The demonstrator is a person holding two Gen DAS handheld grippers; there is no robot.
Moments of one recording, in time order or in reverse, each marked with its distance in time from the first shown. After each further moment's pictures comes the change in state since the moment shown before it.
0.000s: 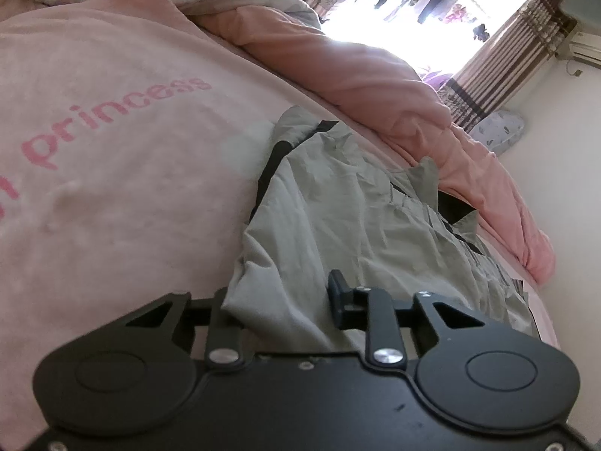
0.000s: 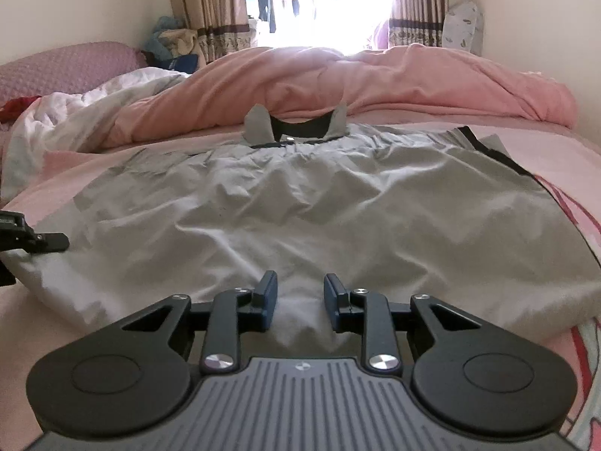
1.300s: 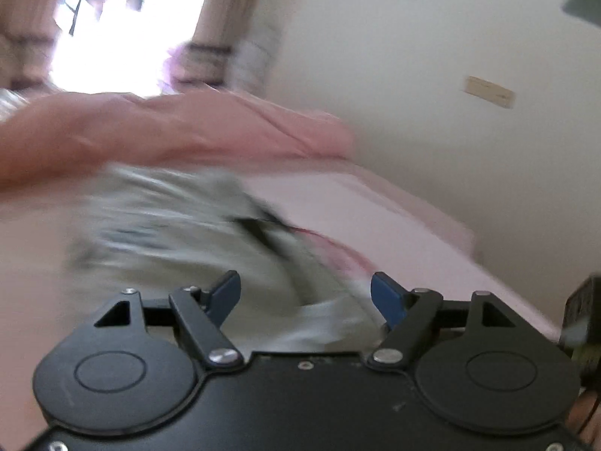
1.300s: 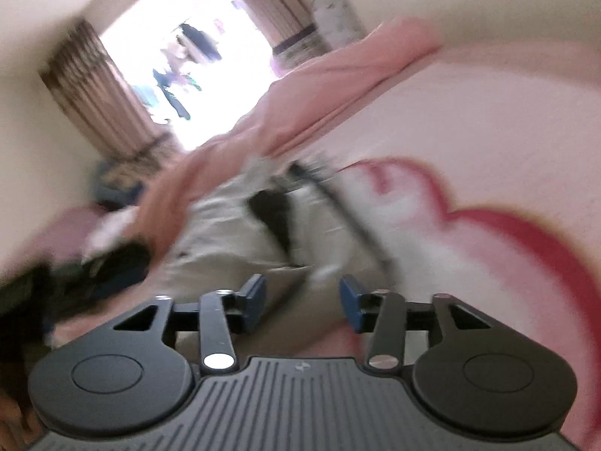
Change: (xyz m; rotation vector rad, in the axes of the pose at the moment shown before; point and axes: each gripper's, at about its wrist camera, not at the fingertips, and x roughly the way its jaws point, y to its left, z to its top) left arm -0.008 -0.306 -0.124 0.714 0.029 -0.409; right arm -0.096 -0.212 -0.019 0.579 -0.133 0.123
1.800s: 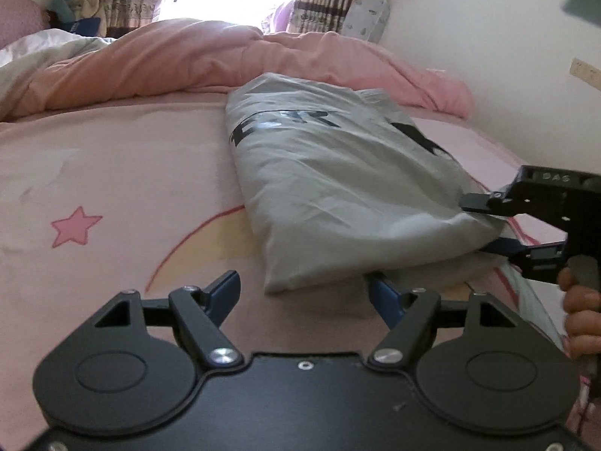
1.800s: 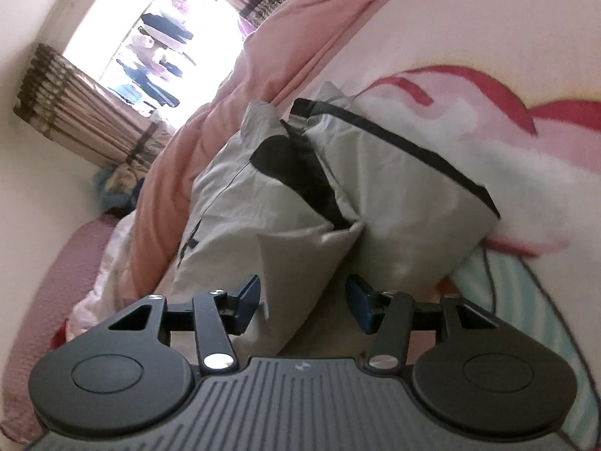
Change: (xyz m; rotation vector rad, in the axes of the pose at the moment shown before) left arm 0.015 0.068 -0.087 -0.137 0.147 0.264; right arm 0.080 0.018 -0.009 0.201 0.130 0.001
